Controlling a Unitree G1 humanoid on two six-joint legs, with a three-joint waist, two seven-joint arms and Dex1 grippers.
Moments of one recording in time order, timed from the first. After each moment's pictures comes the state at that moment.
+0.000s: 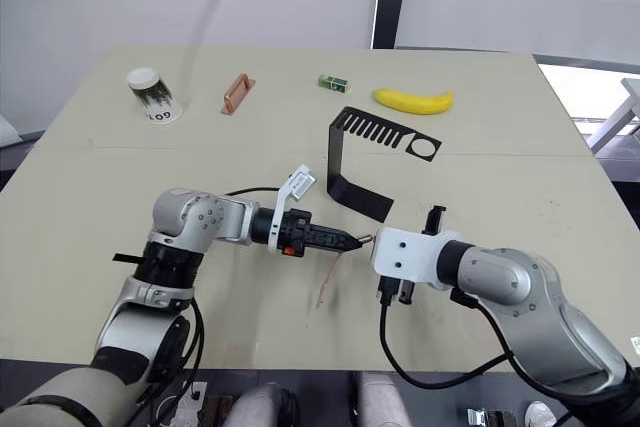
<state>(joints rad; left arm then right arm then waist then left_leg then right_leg) -0.82 0.25 -0.10 0.18 -0.64 1.39 -0.91 -0.24 -0.91 0.21 -0.78 -0.06 0.63 0.78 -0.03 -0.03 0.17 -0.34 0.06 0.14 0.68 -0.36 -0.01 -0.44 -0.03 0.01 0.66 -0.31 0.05</state>
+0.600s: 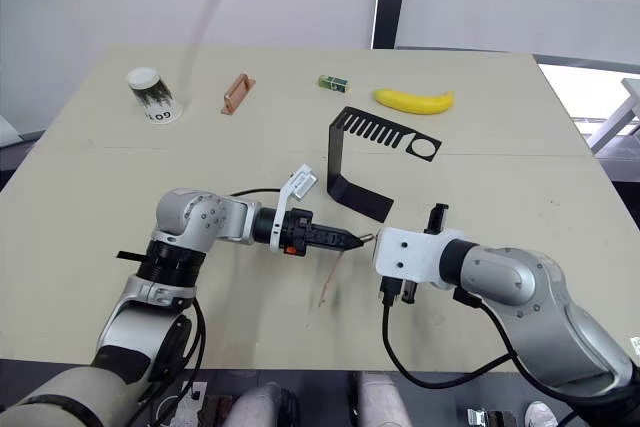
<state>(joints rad) -0.83 0.26 -0.10 0.21 -0.64 1.38 -0.91 -0.24 -0.93 0.20 -0.80 -0.06 0.63 0.78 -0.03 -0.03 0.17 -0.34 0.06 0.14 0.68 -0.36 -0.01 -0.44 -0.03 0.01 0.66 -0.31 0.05</state>
